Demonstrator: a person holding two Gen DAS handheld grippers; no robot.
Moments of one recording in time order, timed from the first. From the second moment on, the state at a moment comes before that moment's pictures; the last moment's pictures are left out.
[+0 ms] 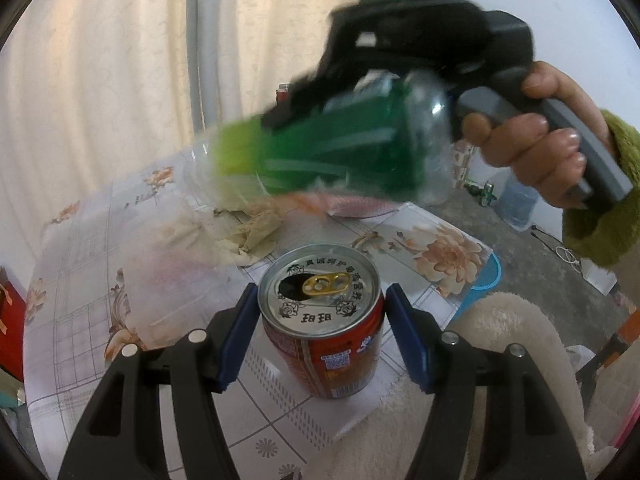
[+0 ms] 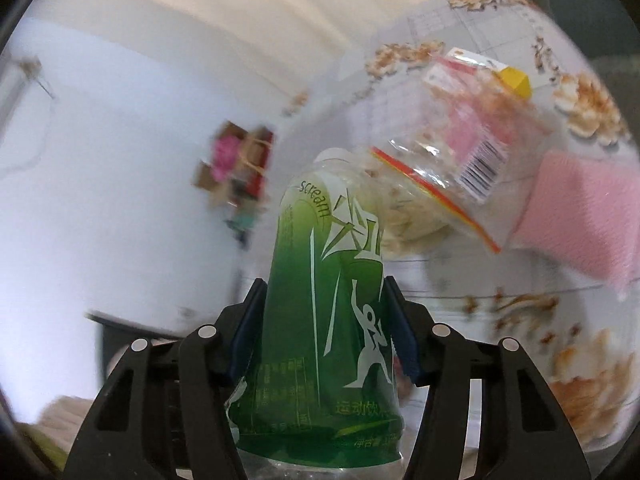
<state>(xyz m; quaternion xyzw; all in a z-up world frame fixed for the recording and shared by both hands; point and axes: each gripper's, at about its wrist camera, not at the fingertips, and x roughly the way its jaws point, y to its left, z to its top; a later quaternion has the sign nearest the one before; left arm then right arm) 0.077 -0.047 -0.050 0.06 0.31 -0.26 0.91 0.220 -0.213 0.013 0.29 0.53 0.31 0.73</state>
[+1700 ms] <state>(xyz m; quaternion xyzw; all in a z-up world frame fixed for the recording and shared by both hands) 0.309 -0.633 -0.261 0.21 0.66 -0.29 0.65 0.086 -0.678 -0.285 0.69 0.38 -0.15 0.60</state>
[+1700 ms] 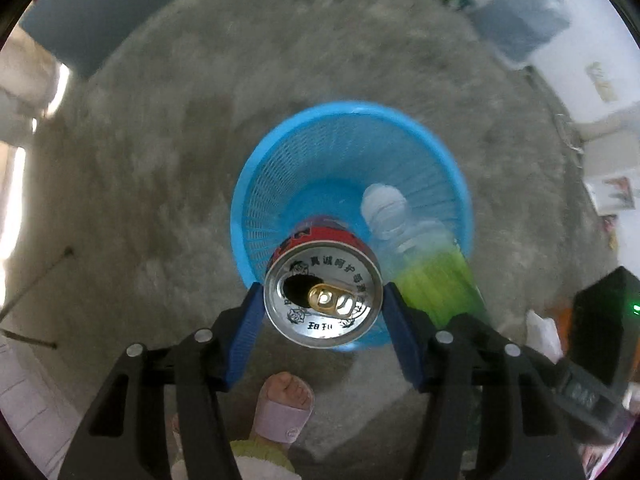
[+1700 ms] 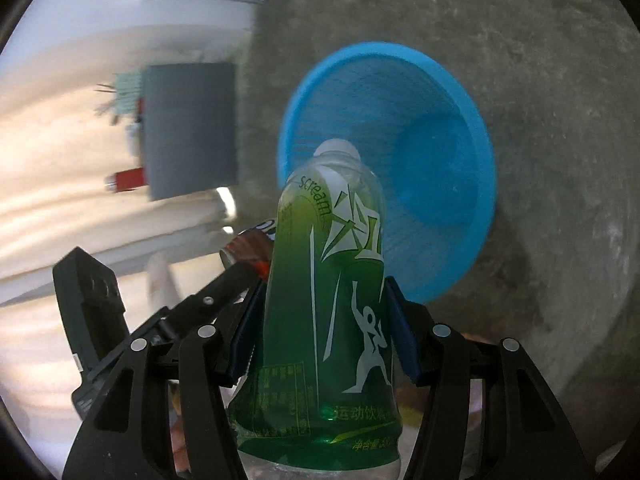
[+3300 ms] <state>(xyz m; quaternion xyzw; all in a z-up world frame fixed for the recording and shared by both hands) 0.116 -0.057 0.001 -0.06 0.42 -0.25 0.87 0.095 -0.314 0.010 0.04 0.35 -0.22 0.91</state>
